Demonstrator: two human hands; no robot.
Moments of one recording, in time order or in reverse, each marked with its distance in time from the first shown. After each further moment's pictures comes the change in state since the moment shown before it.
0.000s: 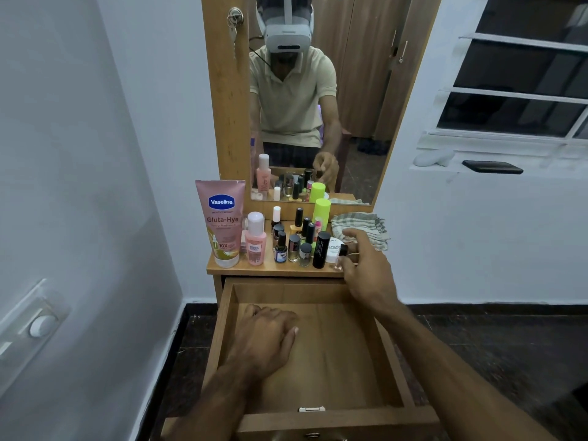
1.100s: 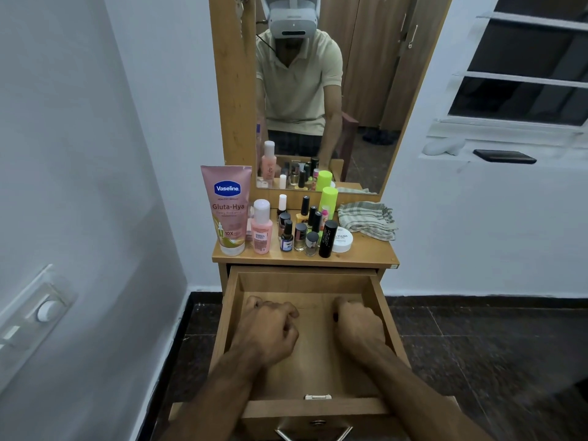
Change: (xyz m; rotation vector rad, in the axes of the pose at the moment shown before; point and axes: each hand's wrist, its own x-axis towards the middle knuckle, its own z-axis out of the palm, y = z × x) left_hand -0.002 -0.001 -0.003 -0.020 -0.087 -0.064; right_hand -0.069 0.039 0.053 -0.564 -0.461 0.138
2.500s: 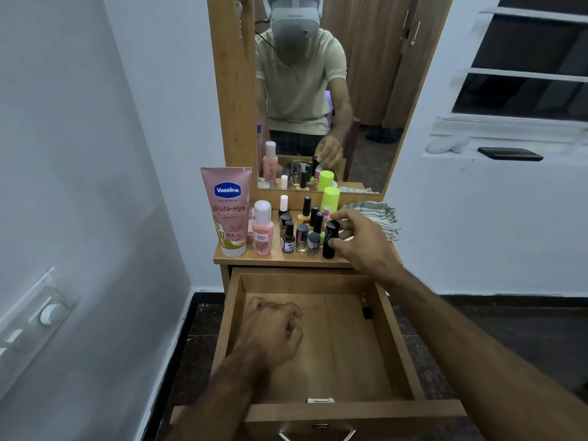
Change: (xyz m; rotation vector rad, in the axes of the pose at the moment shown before) left_hand 0.001 0.007 -0.007 -0.052 -0.047 -0.052; right_hand 0.053 -0.024 -0.114 0.569 0.335 -0.252
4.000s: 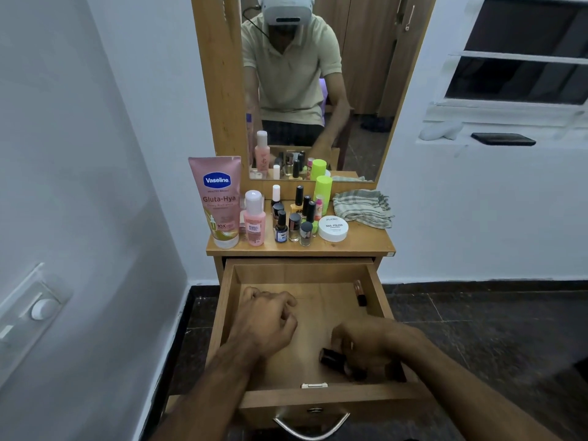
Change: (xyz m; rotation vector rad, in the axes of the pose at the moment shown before) left_hand 0.001 -0.002 0.005 0.010 0.092 0.057; right_hand -0.105 0.043 0.013 -0.593 -1.073 0.084
